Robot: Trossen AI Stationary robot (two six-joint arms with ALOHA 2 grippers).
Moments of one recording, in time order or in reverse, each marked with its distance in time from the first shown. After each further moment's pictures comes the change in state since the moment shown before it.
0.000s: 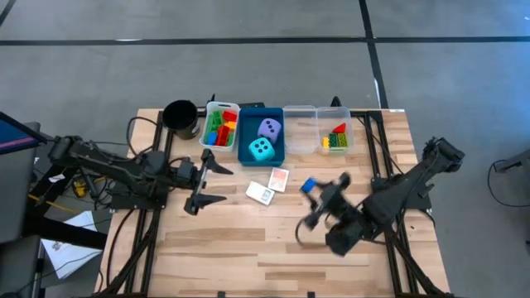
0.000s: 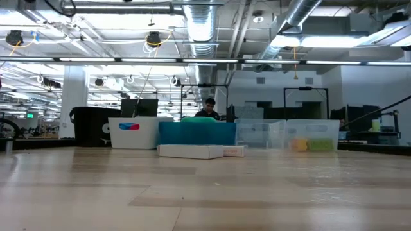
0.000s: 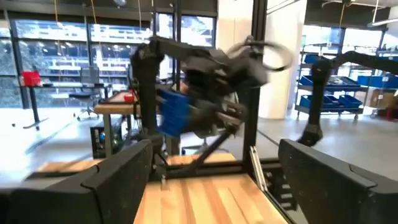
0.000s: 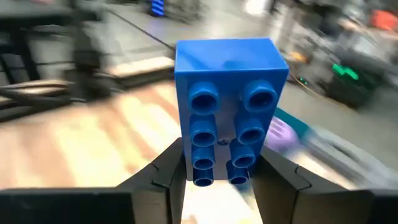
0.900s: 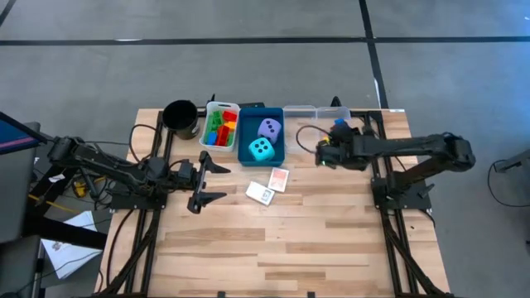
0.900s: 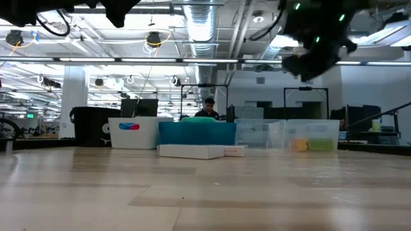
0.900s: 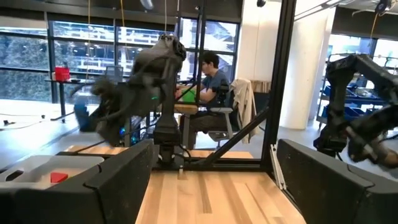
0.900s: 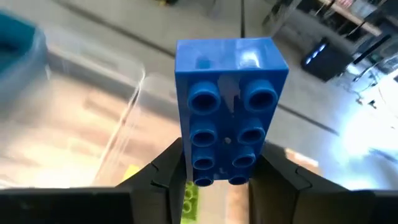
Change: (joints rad) left arm 0.001 -0.026 -0.200 0.200 -0.100 -0.034; right arm -0.768 -0.174 -0.336 -0.319 -0.138 0.118
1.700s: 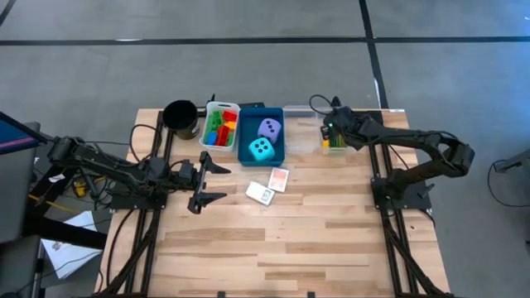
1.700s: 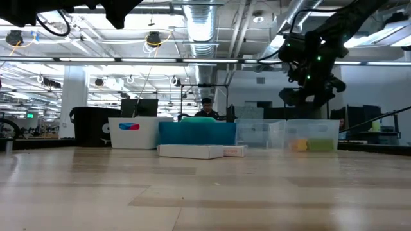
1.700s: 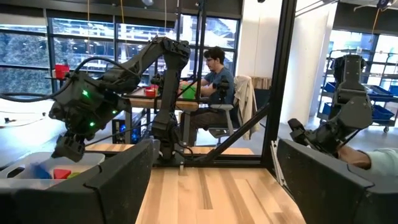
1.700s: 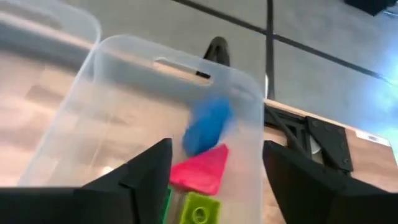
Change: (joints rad) left arm 0.000 0.000 0.000 -0.015 0.000 0.002; right arm -0.482 0.001 -0.224 0.673 -0.377 -0.533
